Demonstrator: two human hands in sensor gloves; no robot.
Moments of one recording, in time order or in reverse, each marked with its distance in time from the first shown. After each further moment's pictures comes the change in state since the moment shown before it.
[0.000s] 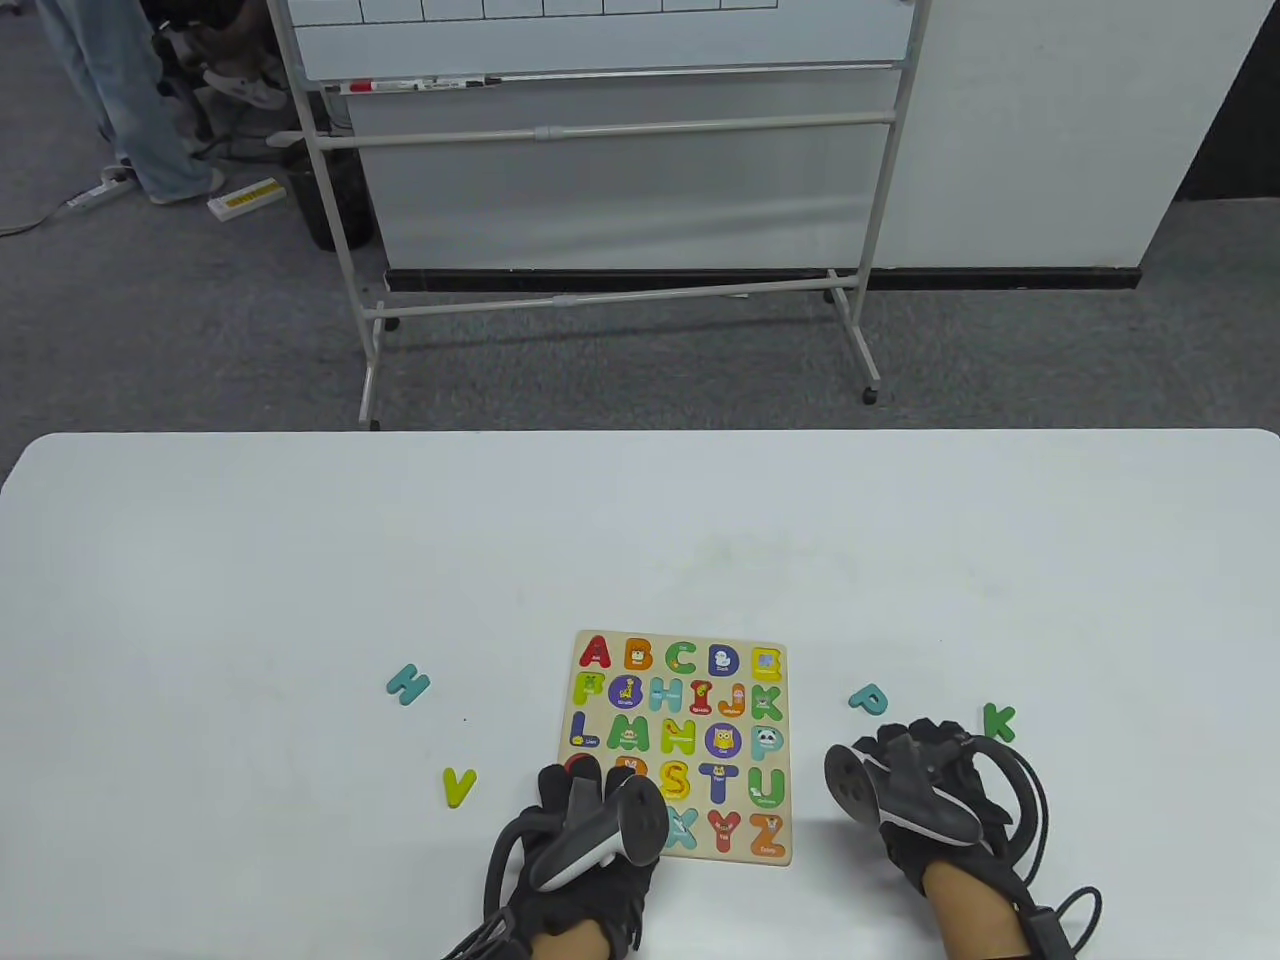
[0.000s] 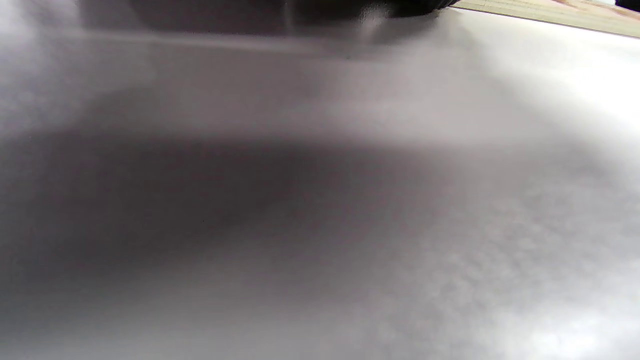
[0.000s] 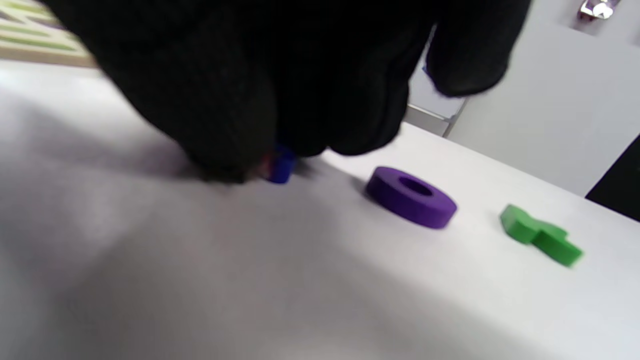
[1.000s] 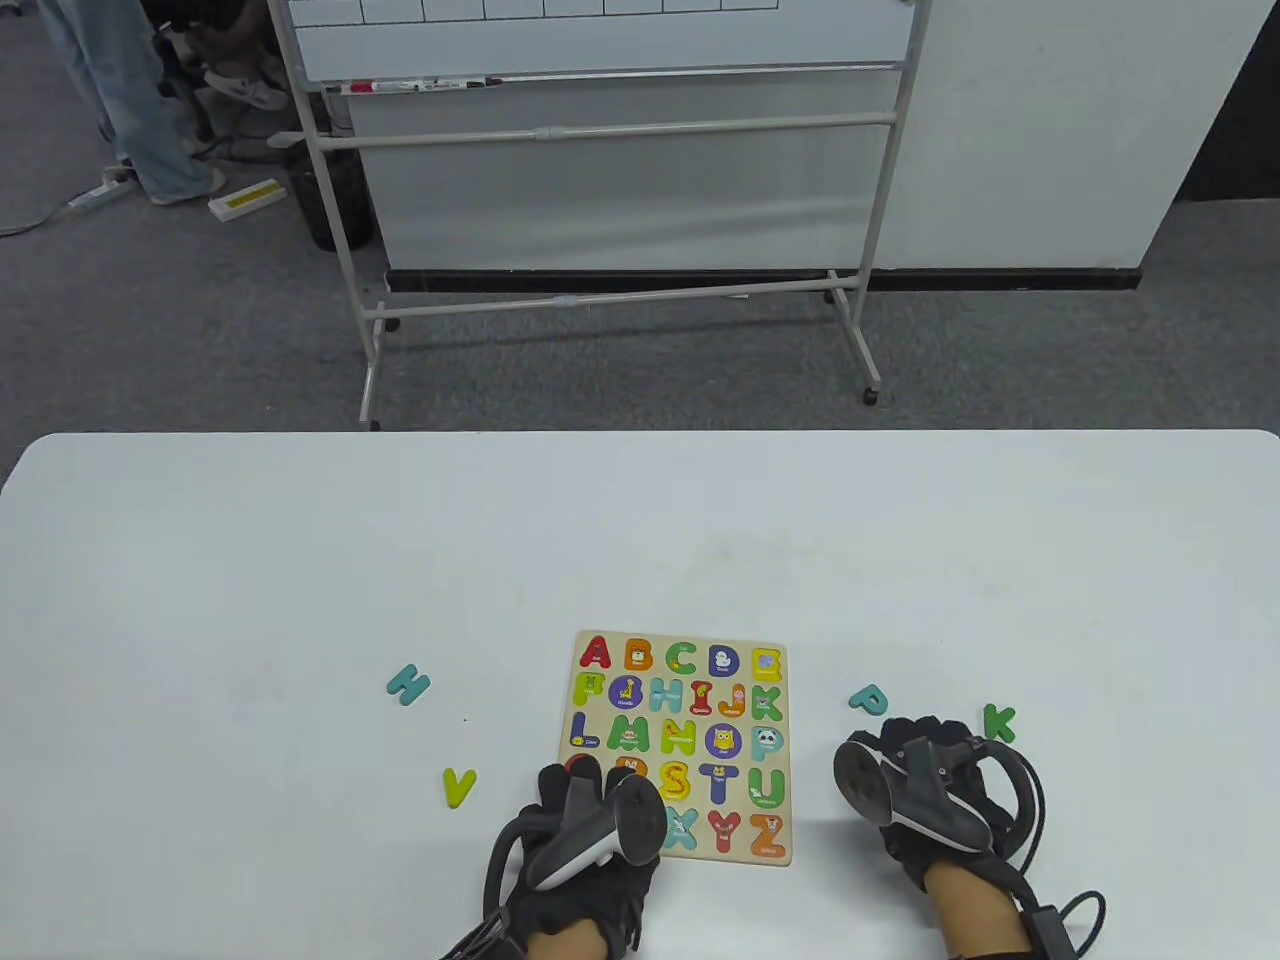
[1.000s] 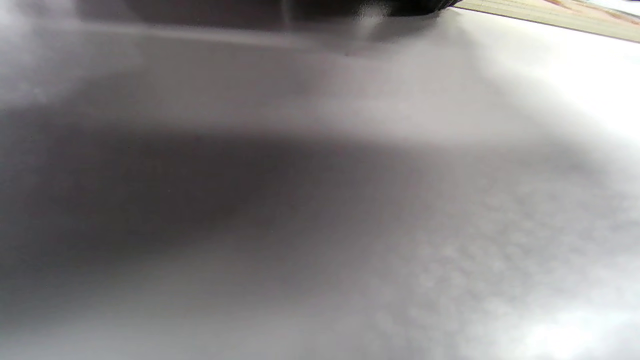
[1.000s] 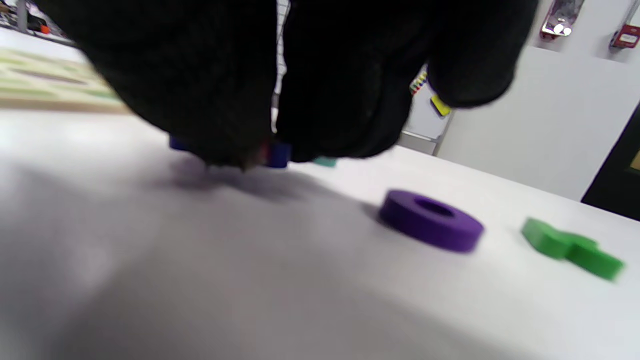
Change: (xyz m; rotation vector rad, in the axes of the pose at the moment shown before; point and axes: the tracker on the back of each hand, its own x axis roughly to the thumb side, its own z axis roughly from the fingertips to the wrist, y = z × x) left_hand -0.001 -0.001 0.000 -0.010 -0.014 0.013; right_hand -0.003 -0.011 0.003 -0.117 0.032 -0.103
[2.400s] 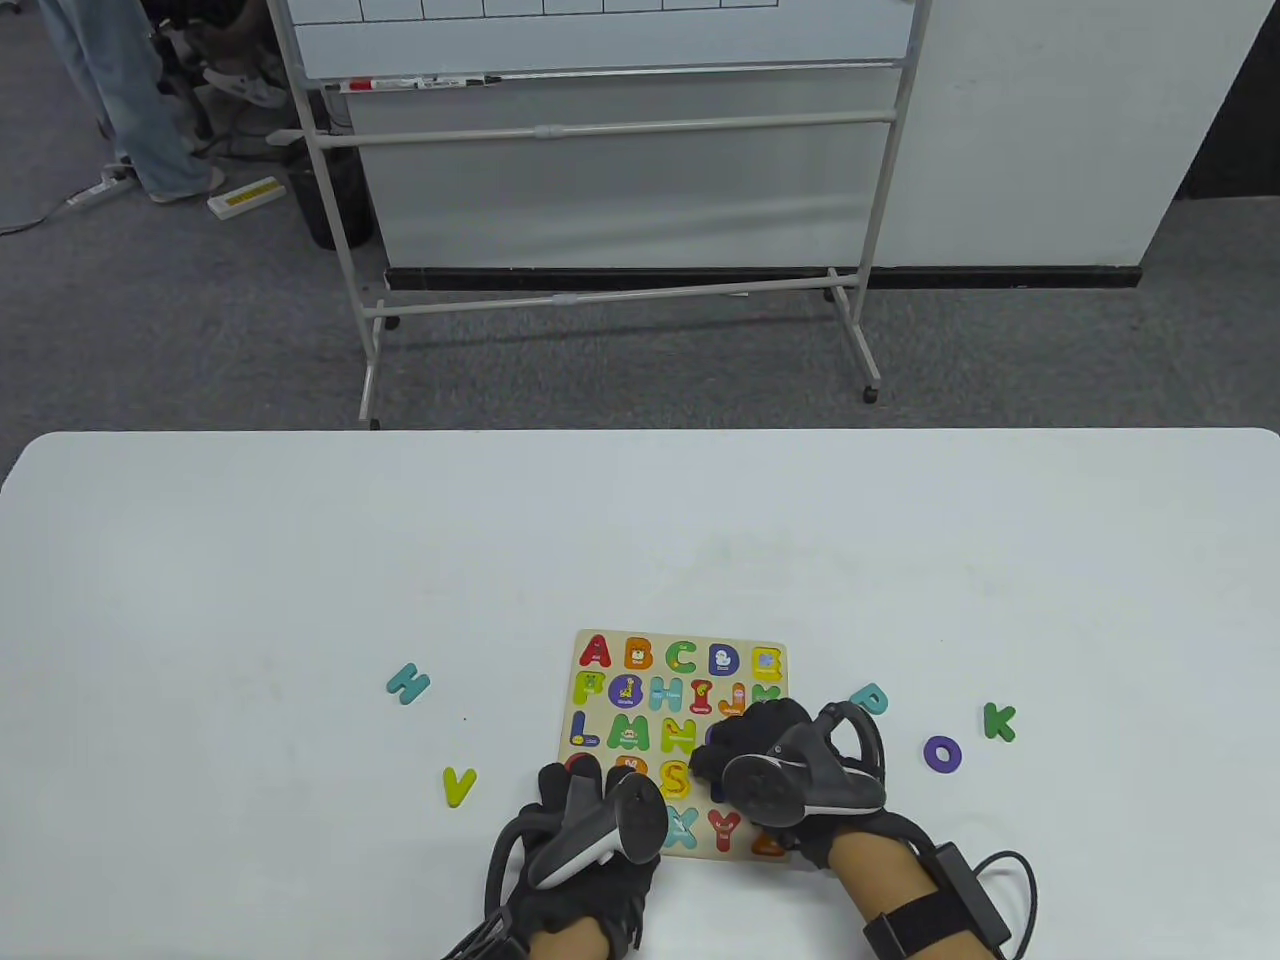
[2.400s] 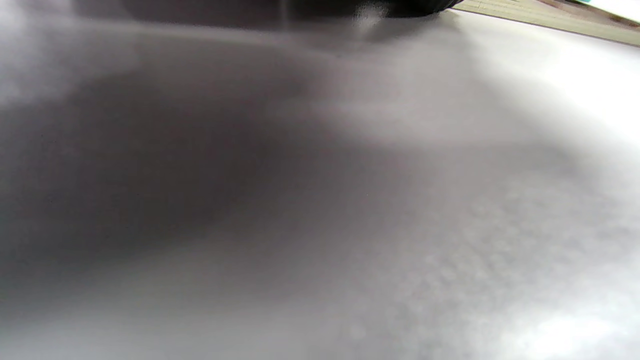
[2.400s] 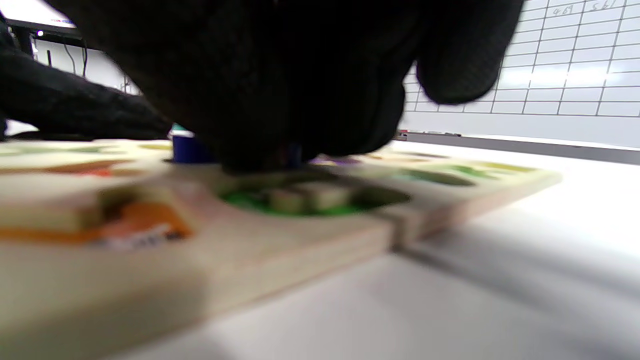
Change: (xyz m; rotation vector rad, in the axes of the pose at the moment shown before) left_hand 0.000 0.001 -0.001 -0.004 0.001 0.014; right_hand 0.089 -0.004 -0.038 -0.123 -0.485 -0.231
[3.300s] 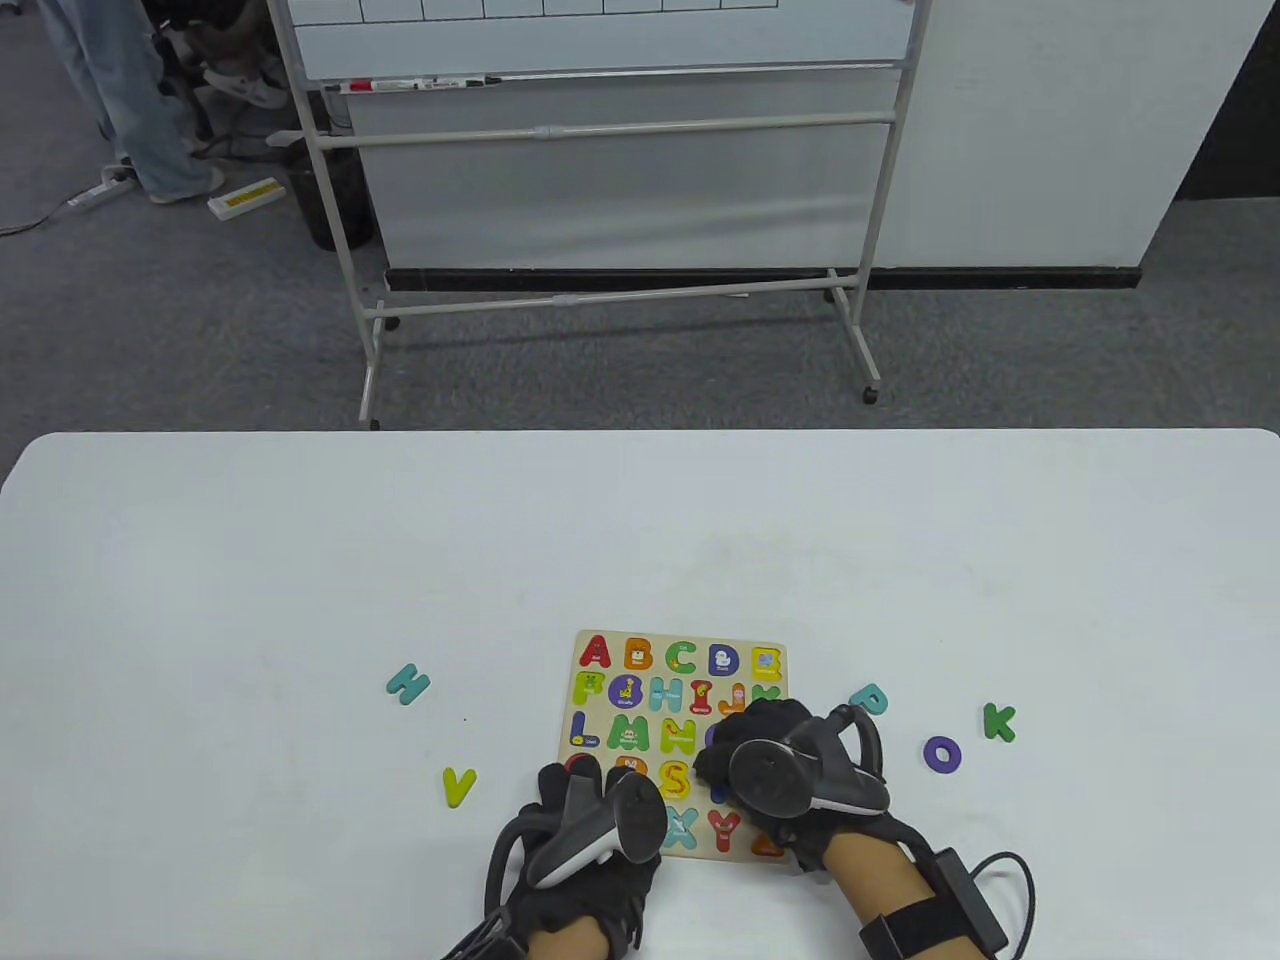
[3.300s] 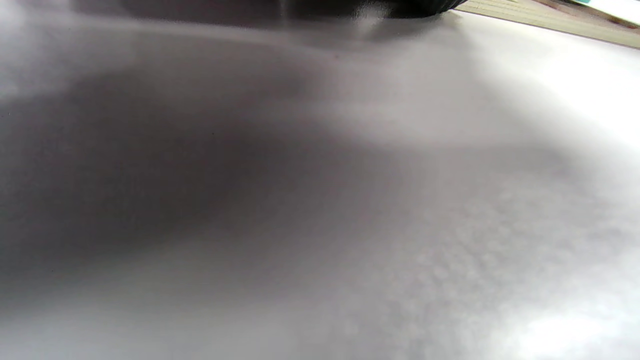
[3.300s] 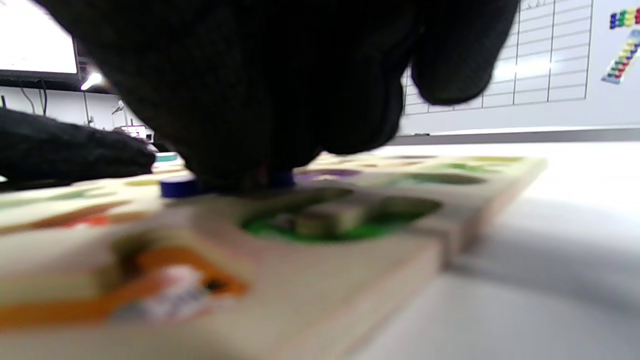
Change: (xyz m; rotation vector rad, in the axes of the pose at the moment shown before) left_hand -0.001 0.000 0.000 -0.006 -0.003 0.007; right_hand -0.008 0.002 0.001 -0.036 0.111 -0.126
